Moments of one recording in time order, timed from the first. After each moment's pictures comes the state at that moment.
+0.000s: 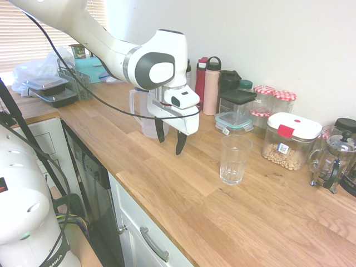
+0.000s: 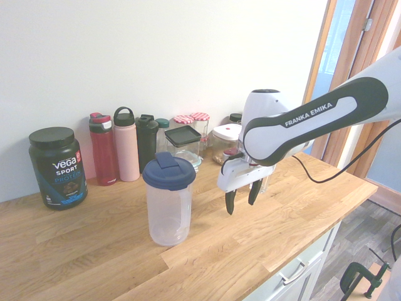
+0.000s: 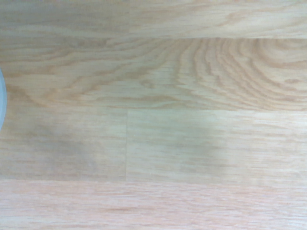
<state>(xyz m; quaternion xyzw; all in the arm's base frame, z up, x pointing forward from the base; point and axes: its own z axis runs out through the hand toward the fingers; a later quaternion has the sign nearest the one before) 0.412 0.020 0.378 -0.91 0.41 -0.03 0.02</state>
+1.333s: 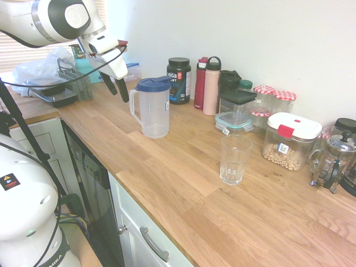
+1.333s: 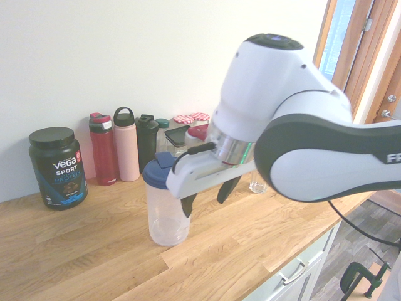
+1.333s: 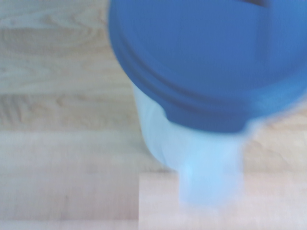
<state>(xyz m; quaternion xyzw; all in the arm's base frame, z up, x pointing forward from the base) 0.329 0.236 0.486 -0.89 0.42 -0.18 0.06</state>
